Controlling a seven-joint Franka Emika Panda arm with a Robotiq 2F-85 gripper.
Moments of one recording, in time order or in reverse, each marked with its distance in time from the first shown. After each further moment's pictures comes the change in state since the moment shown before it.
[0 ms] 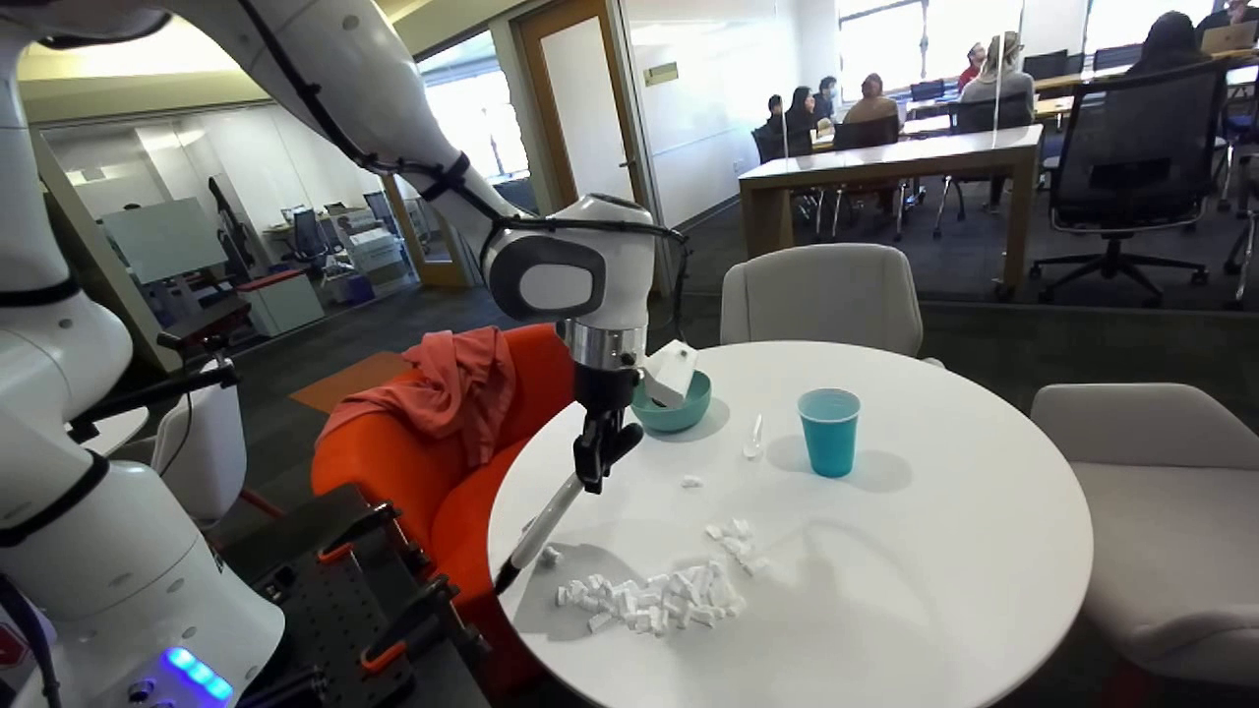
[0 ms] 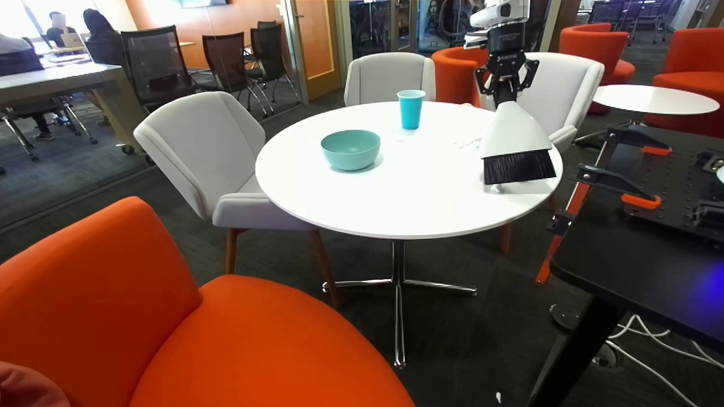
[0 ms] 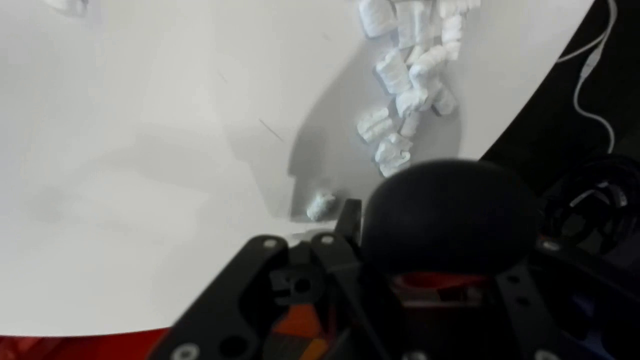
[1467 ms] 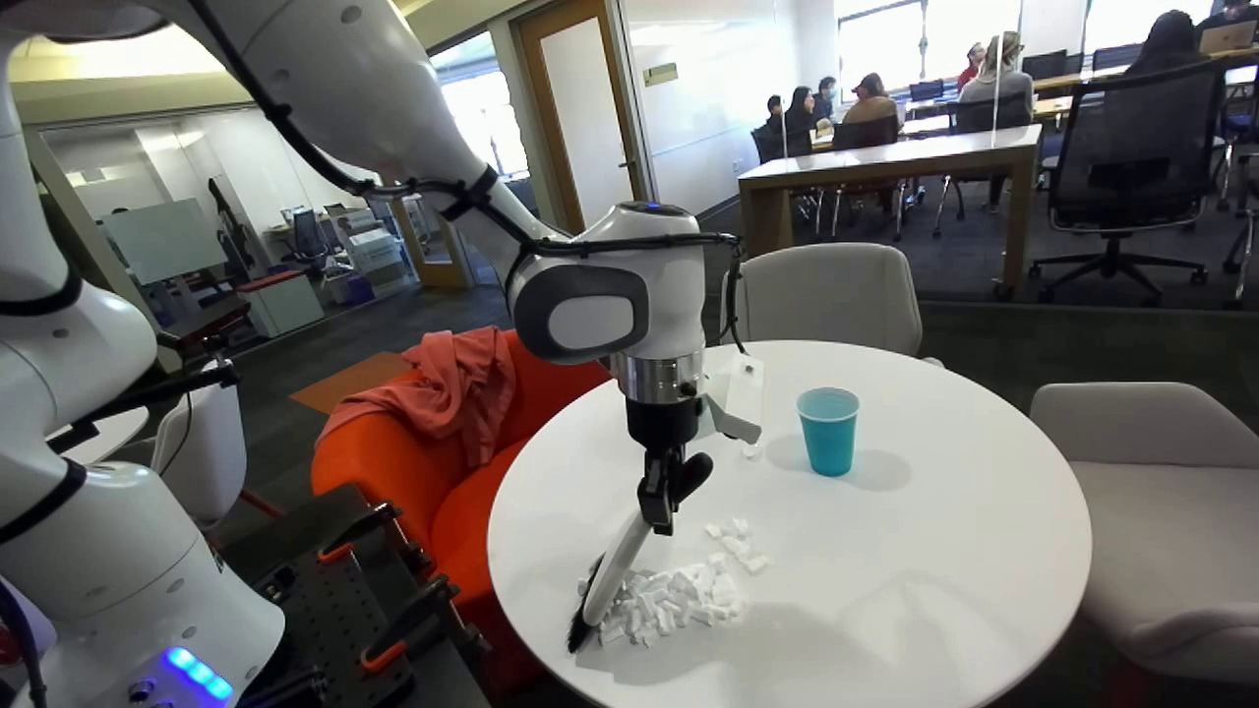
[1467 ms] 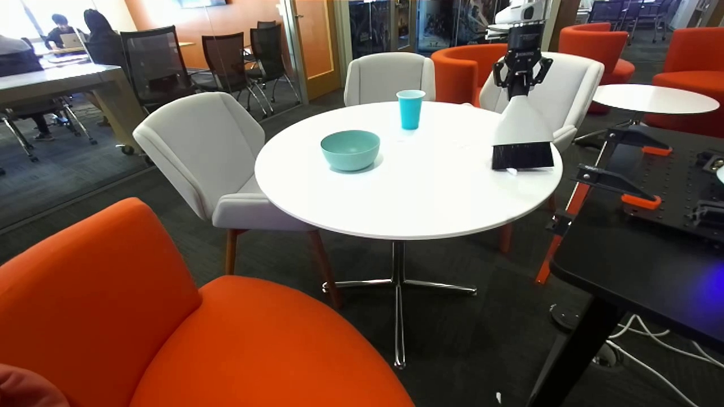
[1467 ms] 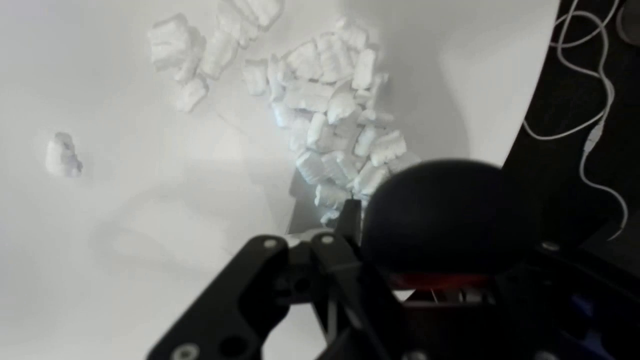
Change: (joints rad) arm -0.290 0.064 0.091 0.058 -0.158 0.133 -0.051
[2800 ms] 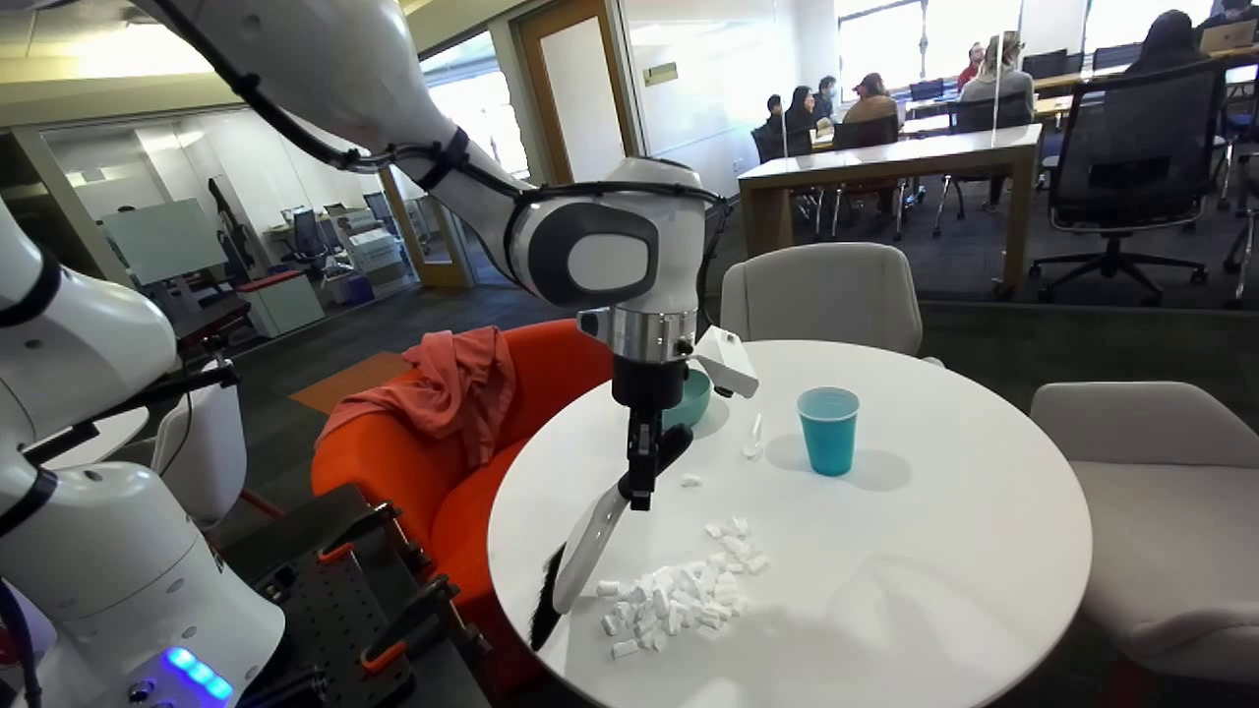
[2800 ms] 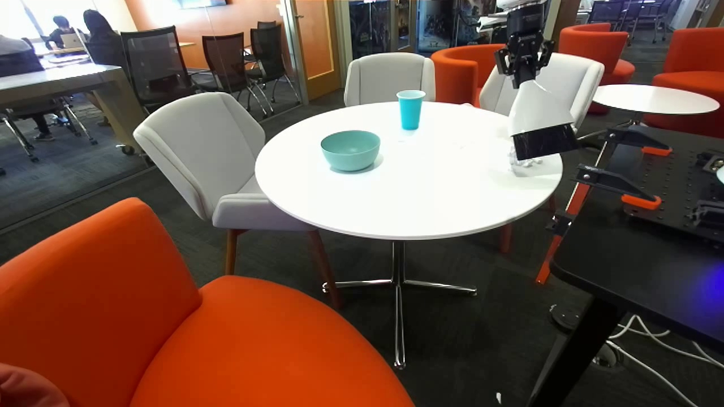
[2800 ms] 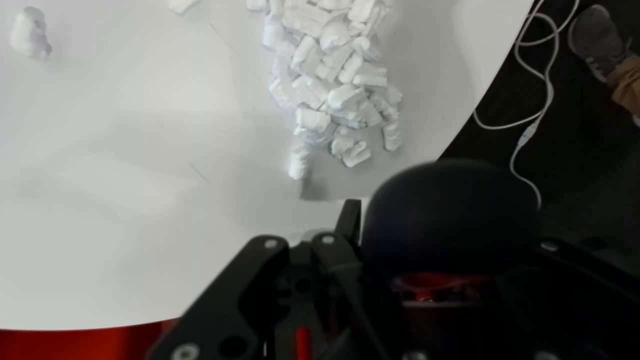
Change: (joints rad) arm -0.362 -0.005 0.406 0.049 -0.230 -0.273 0.000
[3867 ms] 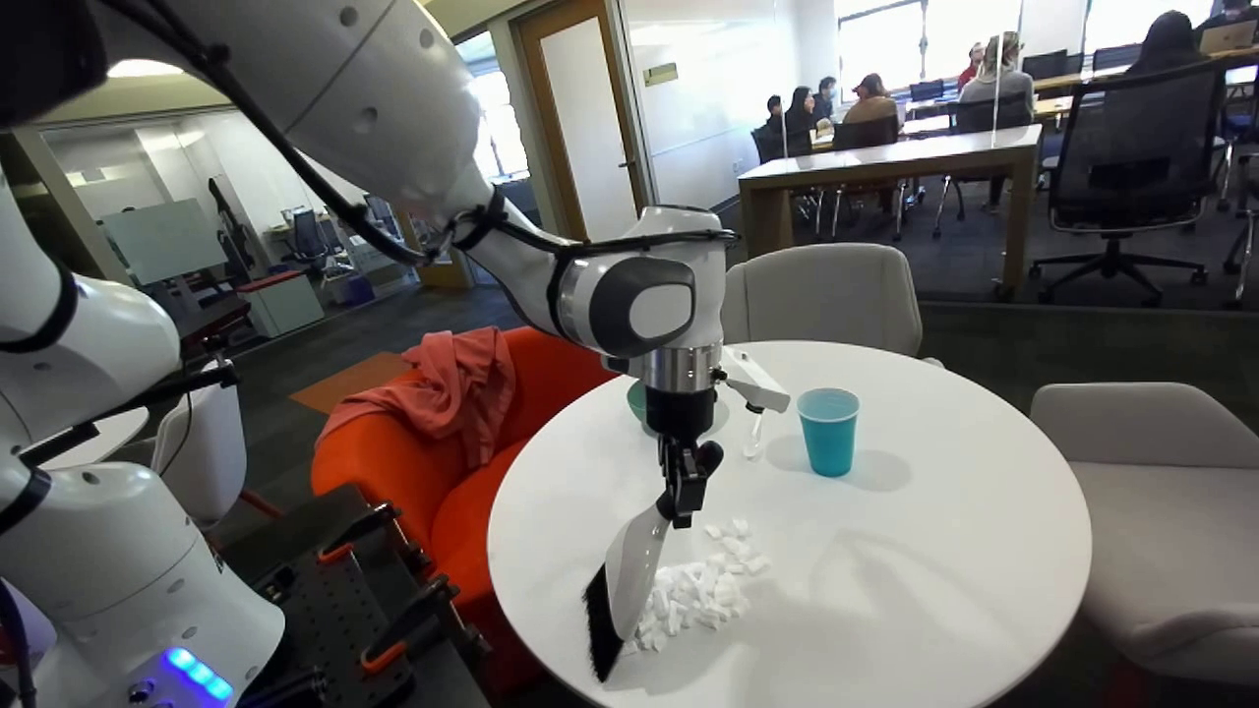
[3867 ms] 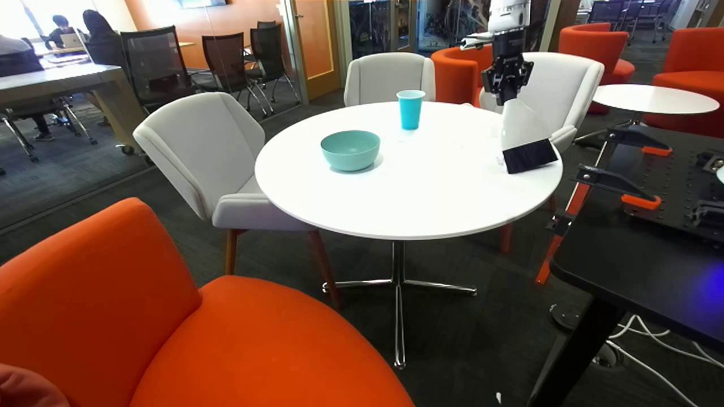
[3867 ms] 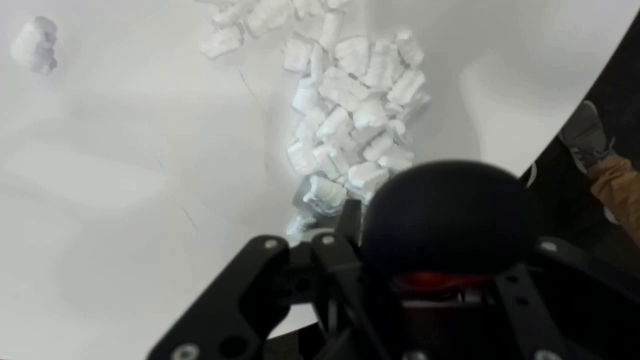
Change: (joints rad) arm -0.088 0.240 0.102 0.115 -0.297 0.046 0.000
